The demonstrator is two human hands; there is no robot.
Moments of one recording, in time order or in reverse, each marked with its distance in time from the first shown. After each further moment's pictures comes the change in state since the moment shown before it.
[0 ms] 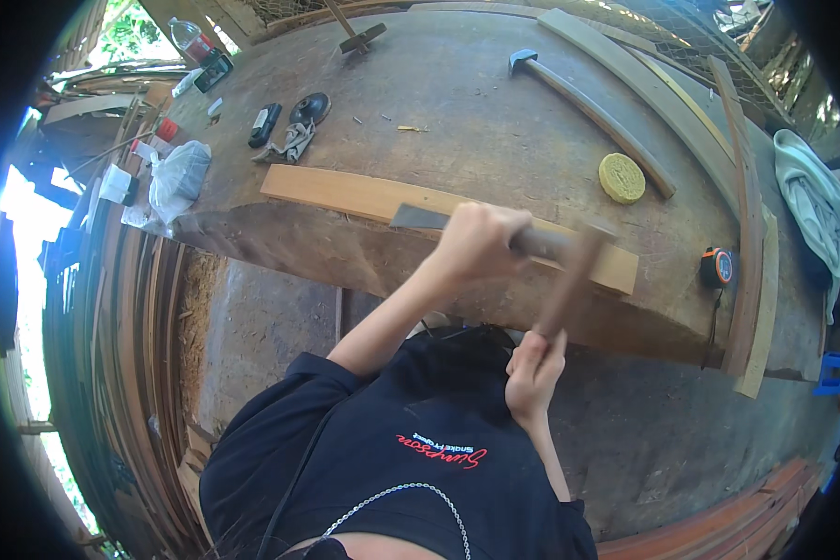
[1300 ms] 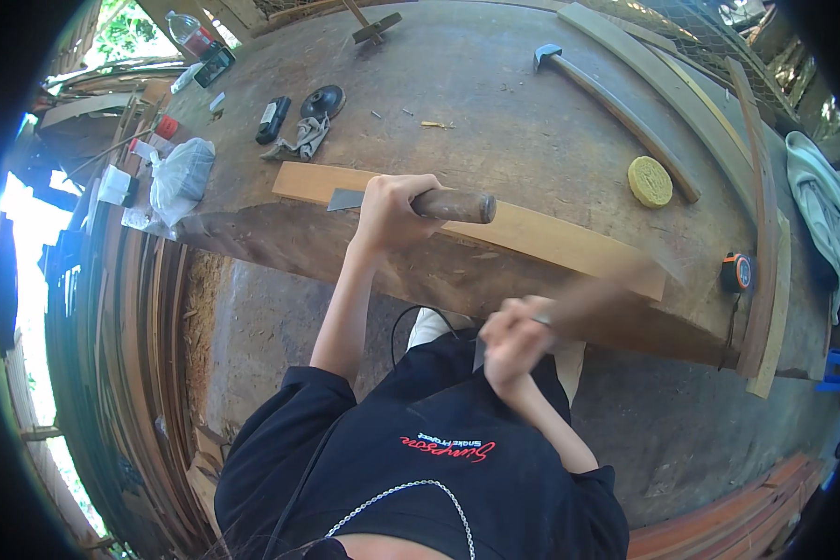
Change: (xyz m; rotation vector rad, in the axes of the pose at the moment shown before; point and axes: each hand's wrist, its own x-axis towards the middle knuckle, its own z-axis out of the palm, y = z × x) left_hand -0.041 -0.085 -0.081 0.040 0.123 -0.155; right_hand 0.015 0.018 0.077 0.425 -0.119 -0.130
